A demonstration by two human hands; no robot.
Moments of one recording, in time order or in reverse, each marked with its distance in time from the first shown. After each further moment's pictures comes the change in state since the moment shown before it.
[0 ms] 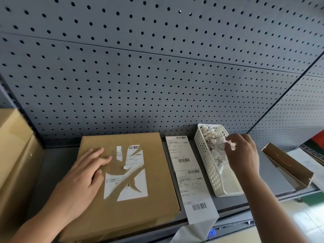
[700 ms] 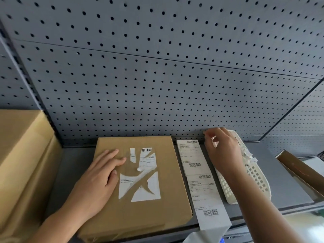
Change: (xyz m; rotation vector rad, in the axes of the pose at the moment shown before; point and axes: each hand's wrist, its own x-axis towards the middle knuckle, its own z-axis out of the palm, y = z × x) left_hand -0.001 0.005 -0.002 0.009 -0.034 -0.040; right_hand -0.008 -0.094 0.007 0.264 -0.029 -0.248
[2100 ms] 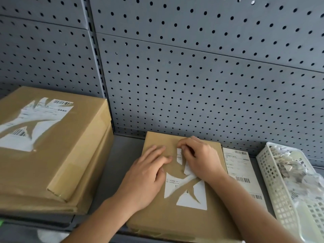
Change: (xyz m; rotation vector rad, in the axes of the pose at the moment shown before) left_hand -0.001 0.001 0.000 0.029 0.031 -0.008; right_hand -0.015 -0.110 0.128 0.249 -0.438 -0.305
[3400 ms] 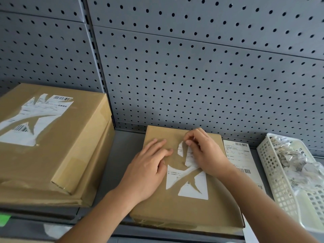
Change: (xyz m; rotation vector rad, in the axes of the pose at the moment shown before) left_hand -0.001 -0.002 0.001 -0.010 0.005 0.007; right_hand -0.009 0.002 -0.017 0.163 -0.081 -0.052
